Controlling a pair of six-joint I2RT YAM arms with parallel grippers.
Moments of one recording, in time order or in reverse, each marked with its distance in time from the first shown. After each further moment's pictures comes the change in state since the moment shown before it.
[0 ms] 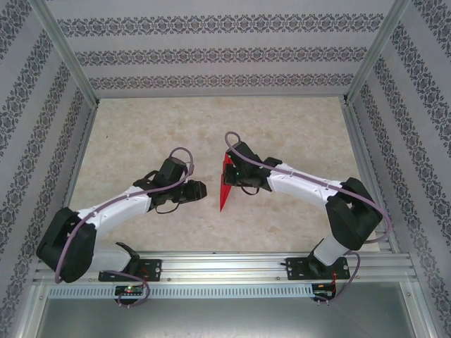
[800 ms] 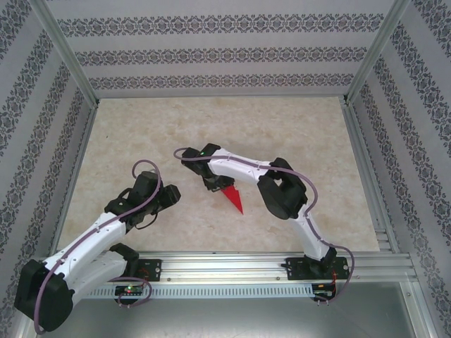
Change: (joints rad) left arm 0.112 -0.382 -0.182 -0.176 -0.270 -0.116; right arm 0.158 0.652 0.722 -0.698 0.289 -0.097
